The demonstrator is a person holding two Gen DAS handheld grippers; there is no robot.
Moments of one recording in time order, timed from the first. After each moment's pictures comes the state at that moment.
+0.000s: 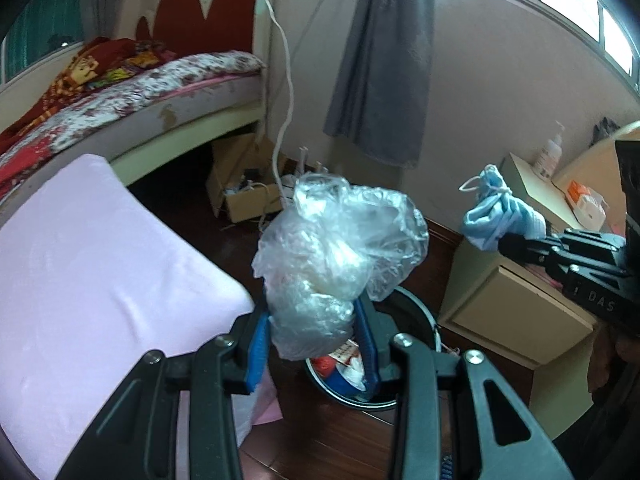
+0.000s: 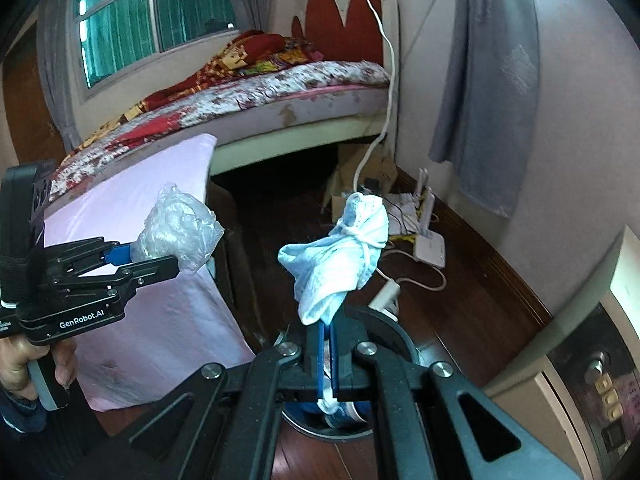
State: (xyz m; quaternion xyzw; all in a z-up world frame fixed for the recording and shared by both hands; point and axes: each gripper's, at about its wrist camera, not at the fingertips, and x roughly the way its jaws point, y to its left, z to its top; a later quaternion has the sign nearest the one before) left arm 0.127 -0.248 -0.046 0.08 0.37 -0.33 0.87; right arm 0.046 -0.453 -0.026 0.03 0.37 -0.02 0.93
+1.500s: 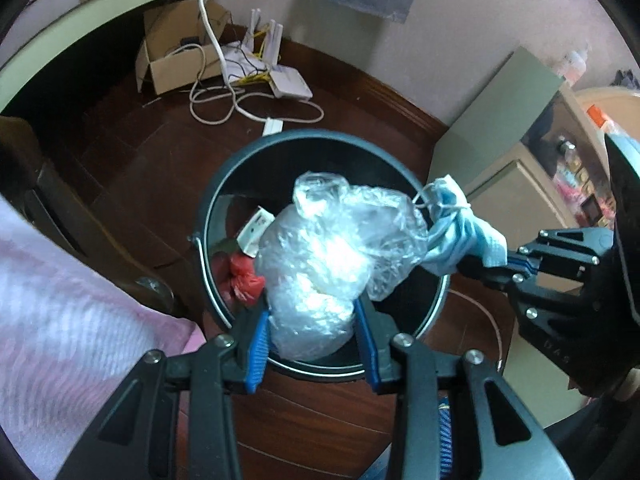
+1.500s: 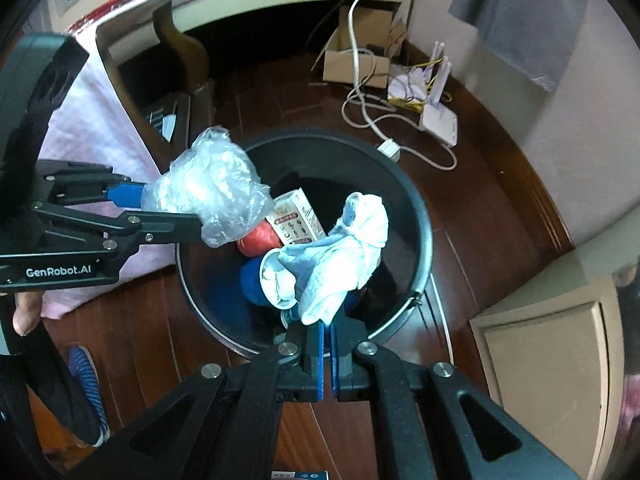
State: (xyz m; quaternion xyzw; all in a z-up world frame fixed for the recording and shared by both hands) left arm 0.144 -0.333 -0.204 0.11 0.55 -0.37 0.74; right arm 0.064 -0.480 -0.215 -0.01 0.56 0.00 0.83
